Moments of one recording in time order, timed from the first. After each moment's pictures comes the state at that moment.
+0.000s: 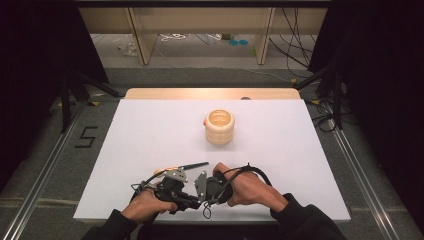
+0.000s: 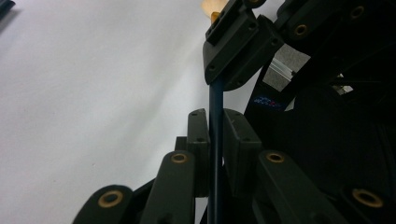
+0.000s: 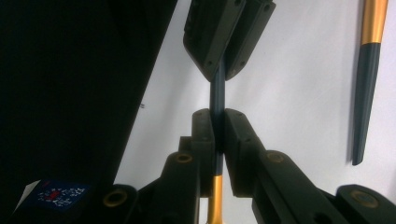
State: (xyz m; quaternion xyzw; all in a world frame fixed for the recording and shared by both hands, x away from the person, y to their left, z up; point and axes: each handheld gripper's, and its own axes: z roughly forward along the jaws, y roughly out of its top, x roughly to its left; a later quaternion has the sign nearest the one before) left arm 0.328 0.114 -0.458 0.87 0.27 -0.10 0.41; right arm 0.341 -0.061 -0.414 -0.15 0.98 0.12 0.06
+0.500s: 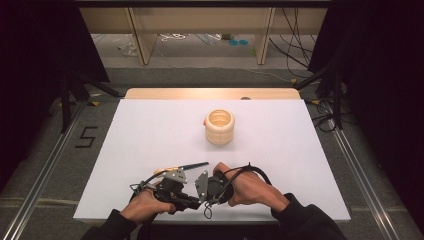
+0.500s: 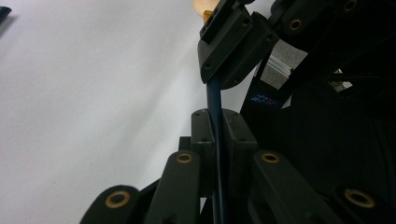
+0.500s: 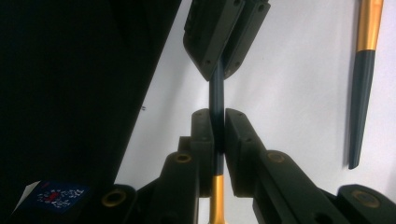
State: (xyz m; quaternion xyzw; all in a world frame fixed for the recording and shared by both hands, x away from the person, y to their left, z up) left arm 0.326 0.115 -0.455 0.87 0.26 -0.08 0.41; right arm 0.342 -0.063 -0.411 -0.16 0.98 0.13 0.06
